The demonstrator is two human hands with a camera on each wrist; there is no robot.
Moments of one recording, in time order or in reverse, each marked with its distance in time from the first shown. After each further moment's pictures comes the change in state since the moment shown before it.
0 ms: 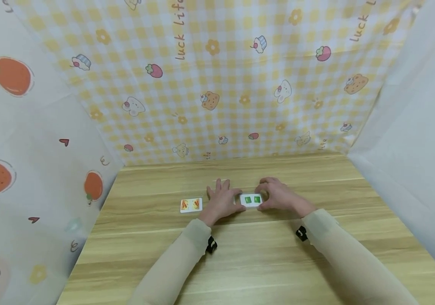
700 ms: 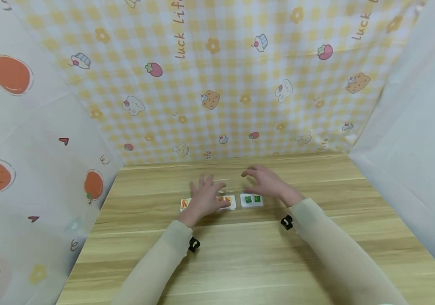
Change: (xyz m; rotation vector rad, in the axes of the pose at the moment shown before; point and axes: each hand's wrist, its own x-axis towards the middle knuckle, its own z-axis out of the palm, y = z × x) left_hand -0.023 -0.037 -0.032 -0.037 0.047 -0.054; right_hand 0.039 -0.037 -0.026 -0.015 0.063 -0.067
